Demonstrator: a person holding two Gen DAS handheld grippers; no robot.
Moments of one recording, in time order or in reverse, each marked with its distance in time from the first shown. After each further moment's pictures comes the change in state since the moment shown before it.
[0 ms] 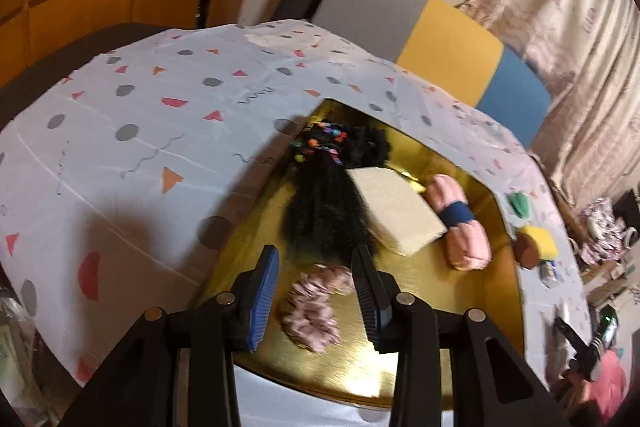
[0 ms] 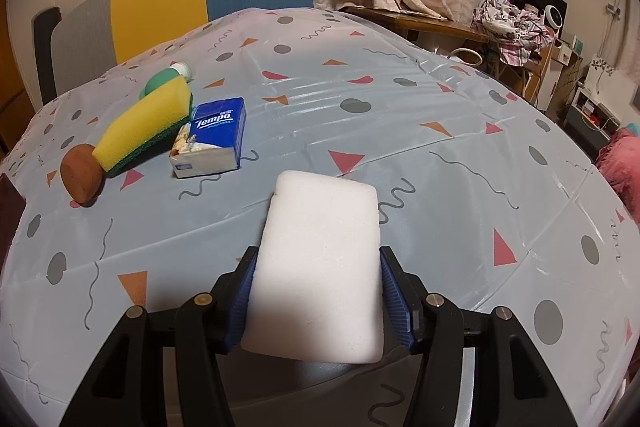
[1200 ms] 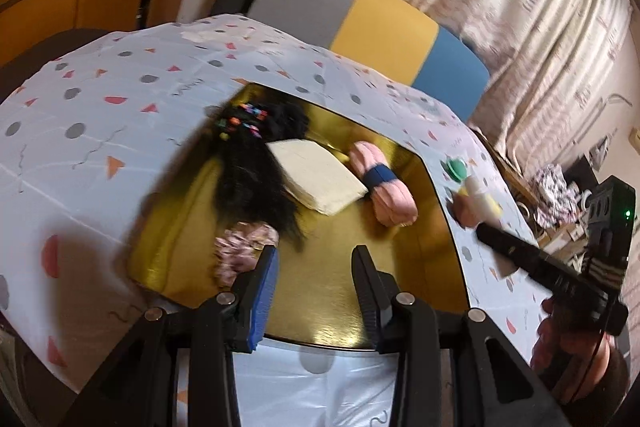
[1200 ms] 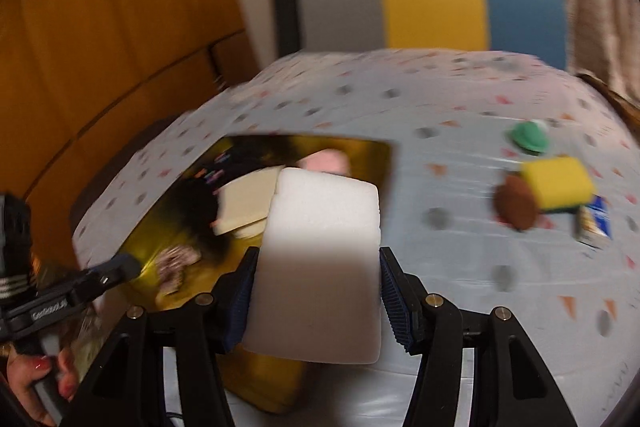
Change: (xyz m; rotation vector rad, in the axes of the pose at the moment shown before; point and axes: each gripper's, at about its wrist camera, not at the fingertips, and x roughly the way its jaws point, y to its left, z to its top) left arm -0.028 -0.017 -0.020 0.074 0.026 -0.176; right arm -0.155 0.281 -0.030 -0.422 0.035 0.672
